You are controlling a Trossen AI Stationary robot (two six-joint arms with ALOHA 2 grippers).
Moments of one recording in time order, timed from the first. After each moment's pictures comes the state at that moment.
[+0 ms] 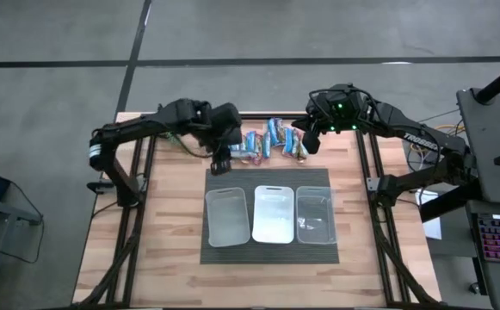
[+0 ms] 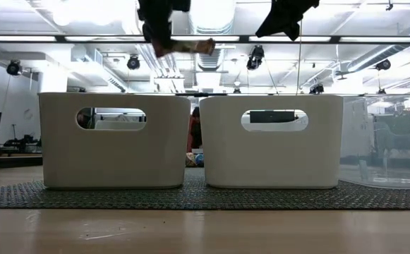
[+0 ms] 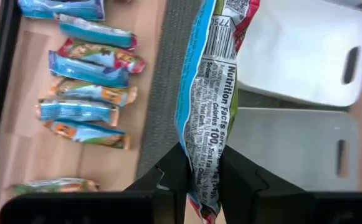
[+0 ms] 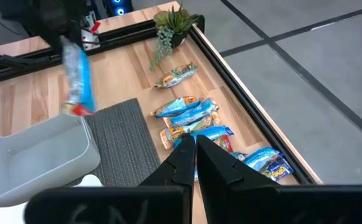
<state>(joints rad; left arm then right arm) 0.23 1.64 1.82 -1.30 0.07 0.02 -0.42 1.23 1.31 -0.65 -0.08 0.05</state>
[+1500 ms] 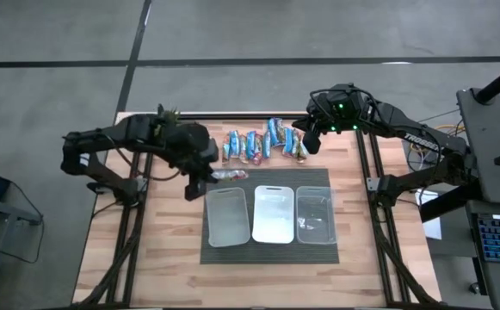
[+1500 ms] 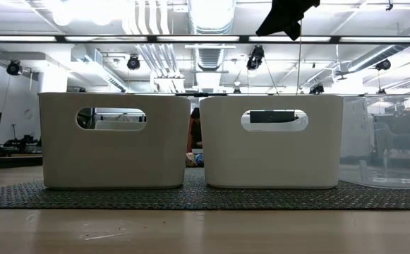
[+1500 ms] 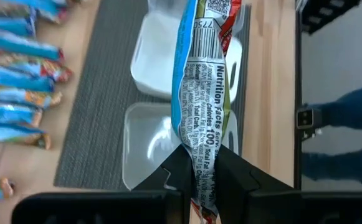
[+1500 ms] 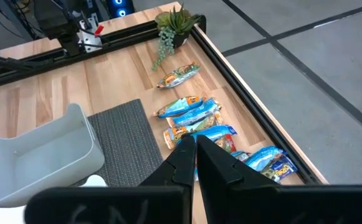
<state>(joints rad) -0.03 1.44 1.81 -1.31 0.11 -0.26 -0.42 1.23 1.31 -0.65 -0.09 0.07</state>
